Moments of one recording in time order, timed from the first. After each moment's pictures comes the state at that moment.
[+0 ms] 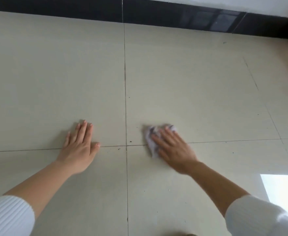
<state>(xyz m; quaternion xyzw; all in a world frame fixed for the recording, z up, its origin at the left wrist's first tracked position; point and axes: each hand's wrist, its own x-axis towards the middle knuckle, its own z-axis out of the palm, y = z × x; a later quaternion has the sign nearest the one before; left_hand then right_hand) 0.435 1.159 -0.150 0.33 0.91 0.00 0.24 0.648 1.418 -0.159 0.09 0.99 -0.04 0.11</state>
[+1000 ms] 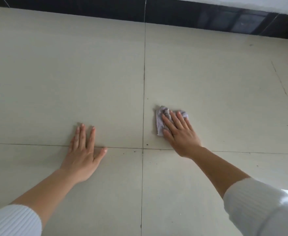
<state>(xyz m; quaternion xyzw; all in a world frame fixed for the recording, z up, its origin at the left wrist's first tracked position) 0.438 1.123 -0.147 0.29 0.93 0.03 0.24 0.582 1.423 -0.157 0.17 0.97 -0.08 0.14</state>
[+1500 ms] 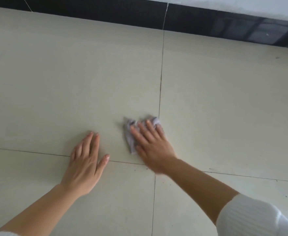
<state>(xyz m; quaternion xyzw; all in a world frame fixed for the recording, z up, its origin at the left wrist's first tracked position) 0.420 1.110 -0.161 0.28 0.95 0.05 0.15 0.496 1.336 -0.156 0.01 0.99 -0.10 0.11</state>
